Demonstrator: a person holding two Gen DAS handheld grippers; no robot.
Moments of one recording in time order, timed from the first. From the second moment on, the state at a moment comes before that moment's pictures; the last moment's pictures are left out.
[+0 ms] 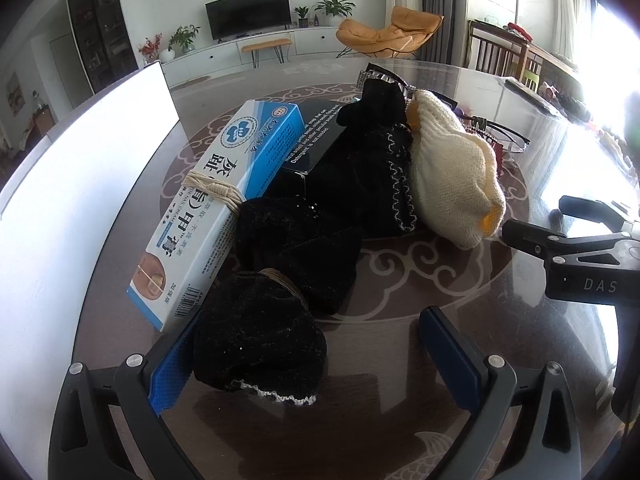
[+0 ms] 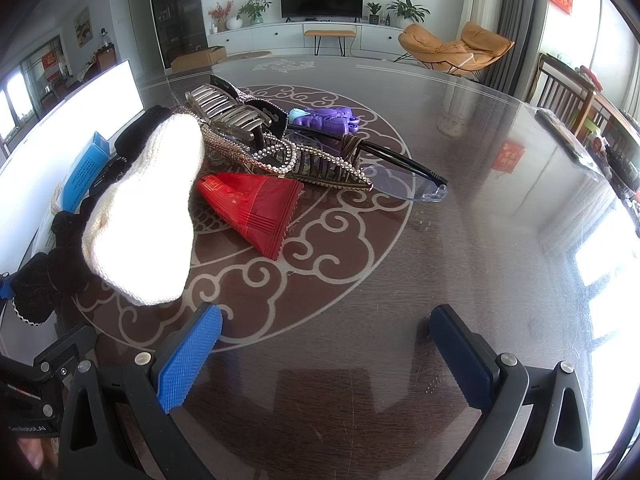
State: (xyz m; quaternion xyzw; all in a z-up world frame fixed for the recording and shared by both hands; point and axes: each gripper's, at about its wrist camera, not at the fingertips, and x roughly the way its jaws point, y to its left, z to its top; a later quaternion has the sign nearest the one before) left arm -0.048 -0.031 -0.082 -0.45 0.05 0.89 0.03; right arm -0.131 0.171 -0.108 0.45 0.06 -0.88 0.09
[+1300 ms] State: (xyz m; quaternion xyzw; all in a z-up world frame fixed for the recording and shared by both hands) left arm -0.131 -0.092 -0.066 -0.50 0.01 0.86 0.10; right arm -0.131 0.171 -0.108 0.45 0.06 -0.88 0.09
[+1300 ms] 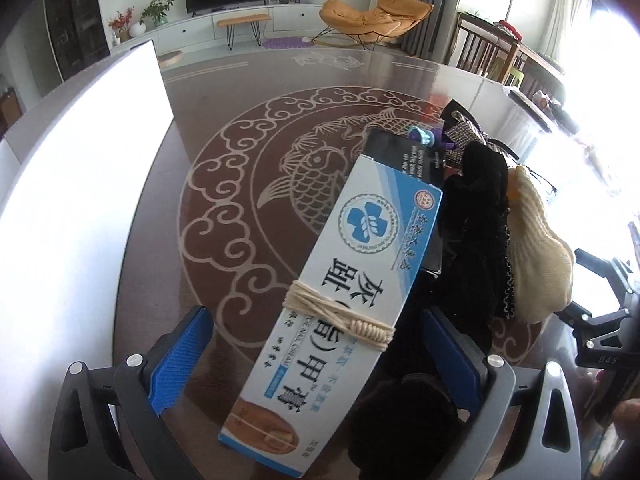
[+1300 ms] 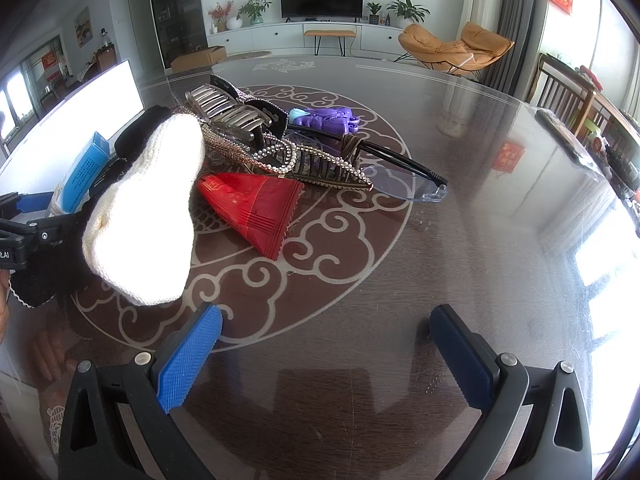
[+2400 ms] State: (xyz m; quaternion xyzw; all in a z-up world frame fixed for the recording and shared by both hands) left arm 0.003 -0.141 -0.074 -0.49 -0.07 0.87 0.04; right arm -0.109 0.075 -0.086 0.55 -0.14 -0.78 0.28
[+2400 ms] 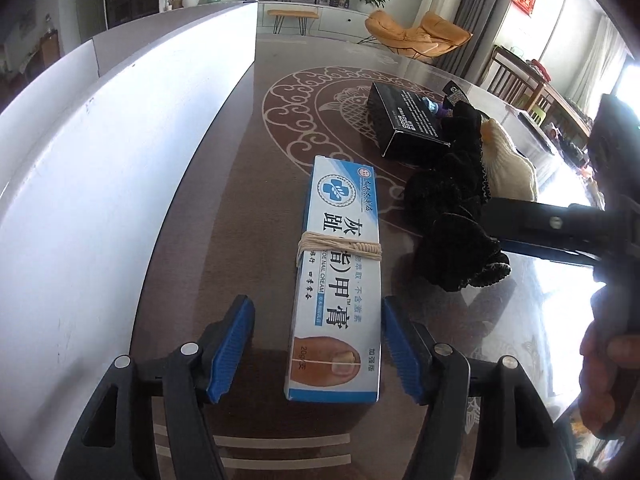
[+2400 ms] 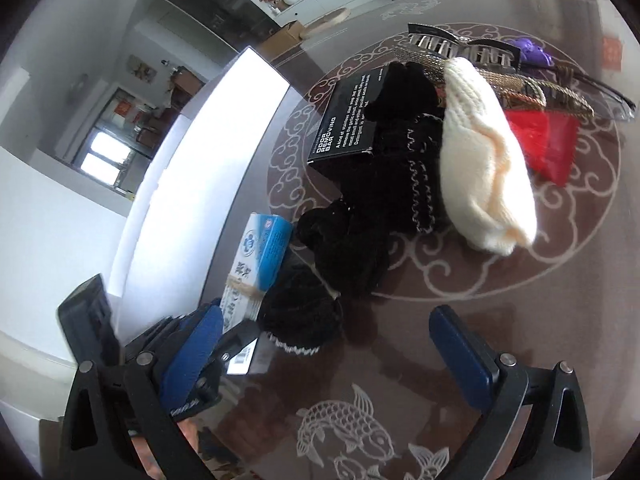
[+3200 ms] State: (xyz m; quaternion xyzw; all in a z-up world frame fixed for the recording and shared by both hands) left arm -0.025 -0.099 -0.086 -0.54 0.05 0.84 0.08; right arm -0.080 0.078 -0.082 0.54 0.12 -0.79 0.28
